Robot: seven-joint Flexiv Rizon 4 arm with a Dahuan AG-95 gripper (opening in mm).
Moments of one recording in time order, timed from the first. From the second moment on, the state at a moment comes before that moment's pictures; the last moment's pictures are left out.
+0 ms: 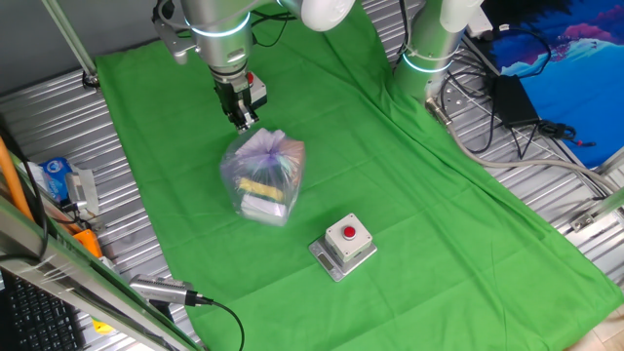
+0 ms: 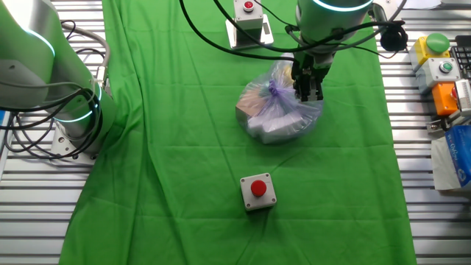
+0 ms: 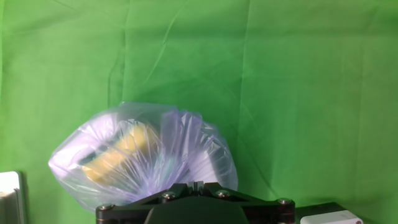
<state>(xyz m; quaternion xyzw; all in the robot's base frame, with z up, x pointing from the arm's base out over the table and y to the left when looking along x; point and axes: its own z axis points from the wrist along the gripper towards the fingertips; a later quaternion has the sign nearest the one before) 0.500 0.000 0.170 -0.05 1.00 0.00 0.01</state>
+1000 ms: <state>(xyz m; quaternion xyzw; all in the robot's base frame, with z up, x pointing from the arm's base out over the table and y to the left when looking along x) 0.500 0.000 0.170 -0.07 1.00 0.00 0.00</state>
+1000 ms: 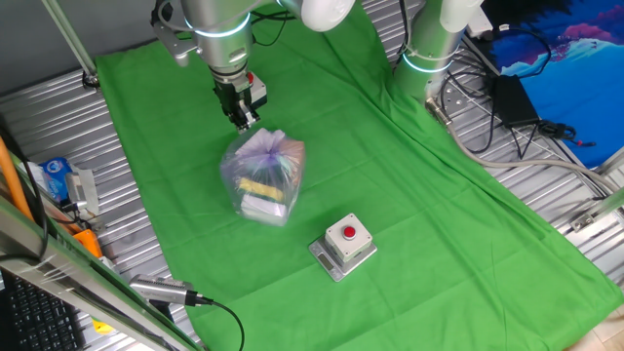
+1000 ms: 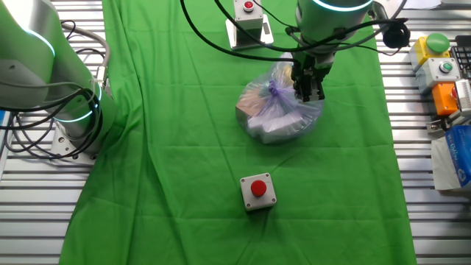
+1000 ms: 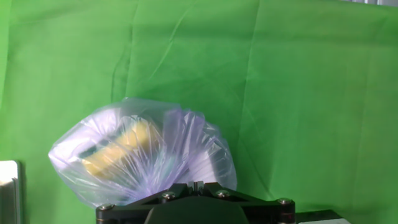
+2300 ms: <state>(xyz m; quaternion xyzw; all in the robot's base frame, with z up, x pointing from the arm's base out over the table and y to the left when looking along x) 0.500 0.000 0.170 -0.09 1.00 0.00 0.00</state>
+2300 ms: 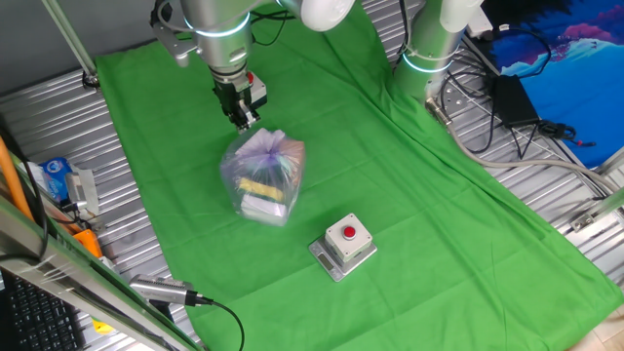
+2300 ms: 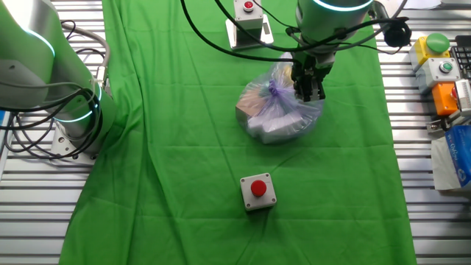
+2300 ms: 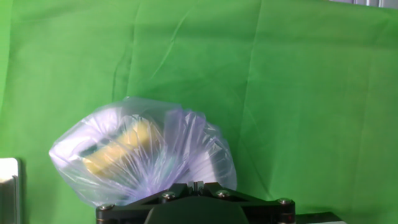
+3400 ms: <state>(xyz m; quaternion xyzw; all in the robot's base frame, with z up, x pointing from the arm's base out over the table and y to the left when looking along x) 0.501 0.000 0.170 -0.19 0.98 0.01 0.01</state>
